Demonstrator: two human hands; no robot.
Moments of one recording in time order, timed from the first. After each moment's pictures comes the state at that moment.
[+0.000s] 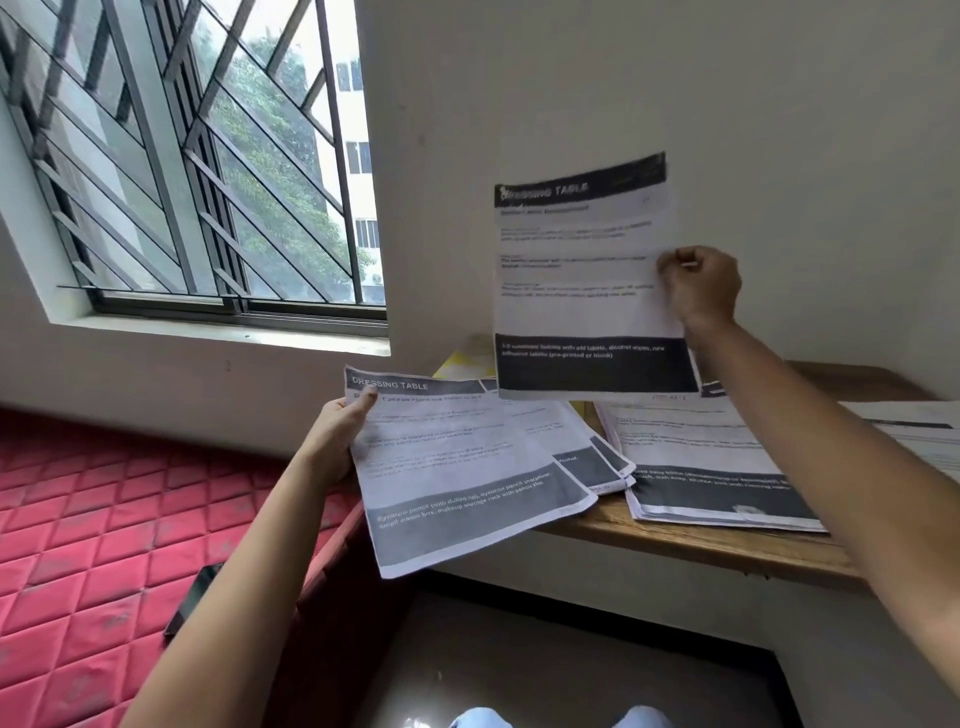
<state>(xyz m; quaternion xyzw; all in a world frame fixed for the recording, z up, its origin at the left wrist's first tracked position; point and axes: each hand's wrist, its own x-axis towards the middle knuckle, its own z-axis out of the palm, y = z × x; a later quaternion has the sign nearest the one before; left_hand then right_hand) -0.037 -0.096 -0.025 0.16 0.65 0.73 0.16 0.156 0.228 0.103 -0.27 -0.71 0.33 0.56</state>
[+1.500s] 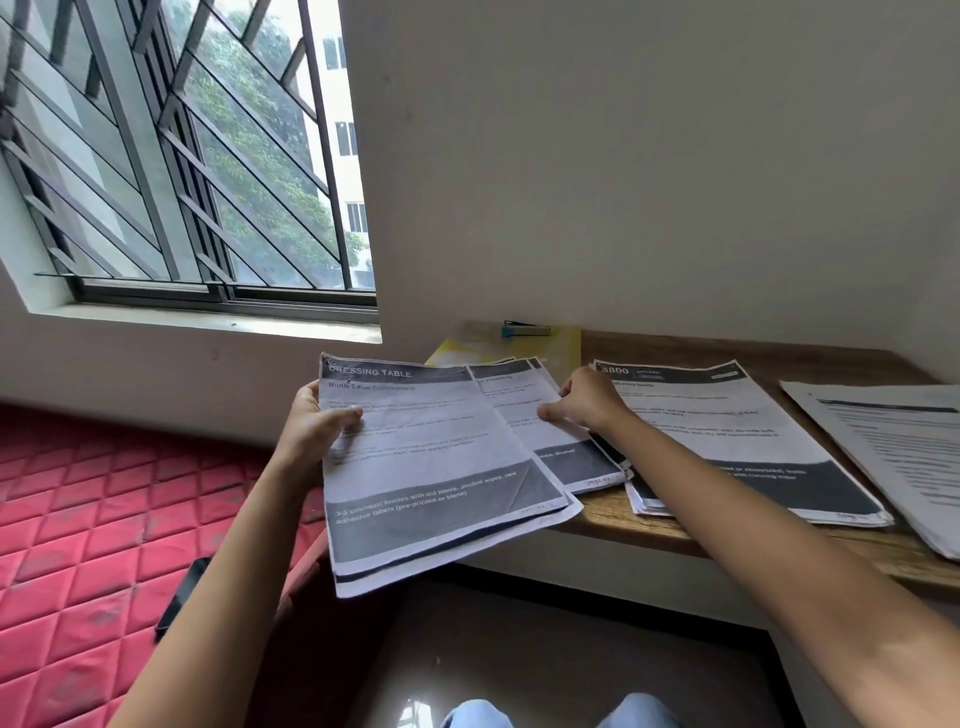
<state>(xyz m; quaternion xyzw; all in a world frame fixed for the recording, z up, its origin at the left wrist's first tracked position) -0.059 -0.107 -0.038 0.22 0.68 0.70 0.06 0.116 0.161 -0.007 -0.31 -0.91 0.25 0.14</state>
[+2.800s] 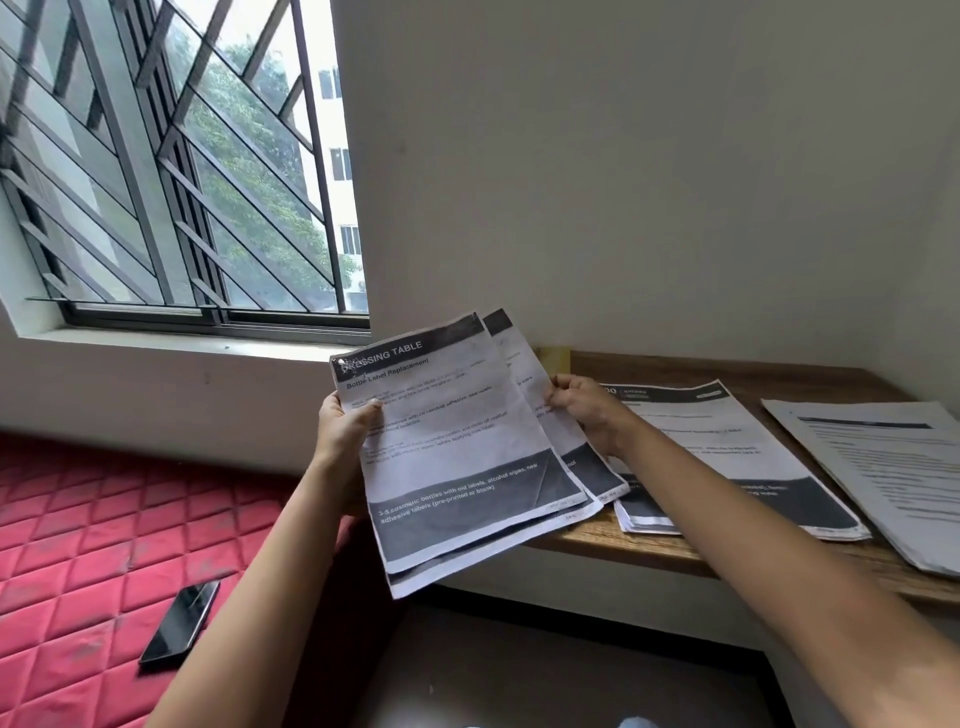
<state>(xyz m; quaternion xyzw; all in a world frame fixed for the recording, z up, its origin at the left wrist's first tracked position) -0.046 -0.061 -0.031 0.17 0.61 0.77 0.04 0.127 0.163 0.007 -0.19 -0.70 0.66 0.17</state>
